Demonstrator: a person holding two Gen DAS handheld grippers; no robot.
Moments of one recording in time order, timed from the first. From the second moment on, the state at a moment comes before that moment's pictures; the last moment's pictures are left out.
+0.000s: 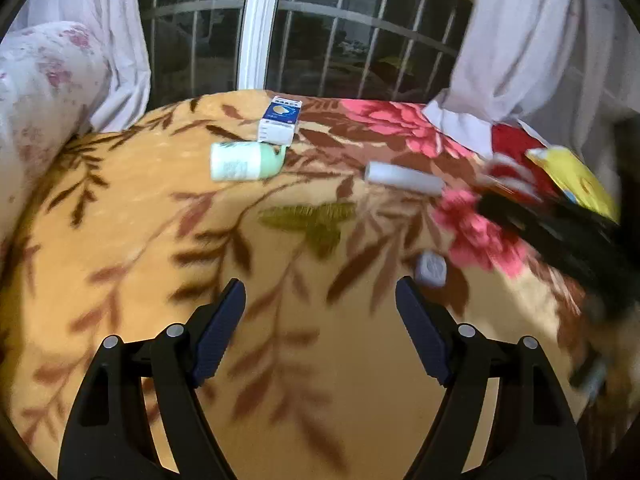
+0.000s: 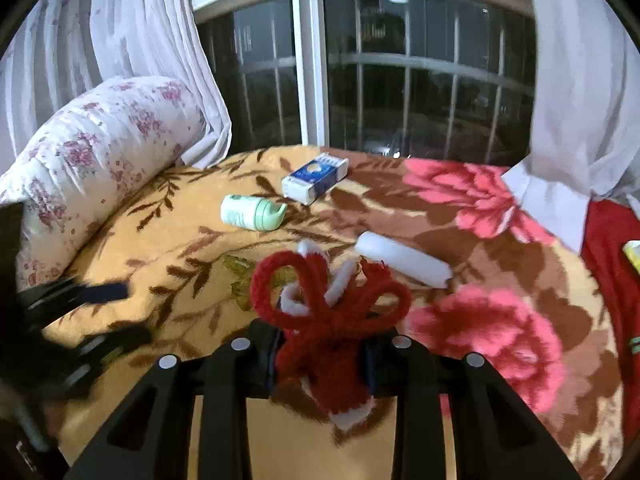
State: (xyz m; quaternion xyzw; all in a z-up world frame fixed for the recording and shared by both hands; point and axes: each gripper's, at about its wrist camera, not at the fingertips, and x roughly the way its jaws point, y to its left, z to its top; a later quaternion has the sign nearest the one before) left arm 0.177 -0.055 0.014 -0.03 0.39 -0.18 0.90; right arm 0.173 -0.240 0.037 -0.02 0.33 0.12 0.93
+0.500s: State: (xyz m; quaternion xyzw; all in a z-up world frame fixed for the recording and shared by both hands) left arm 0.276 -0.111 -0.043 0.01 0.43 -0.11 0.90; right arm 0.144 -0.284 0.037 -0.01 0.31 0.12 0.94
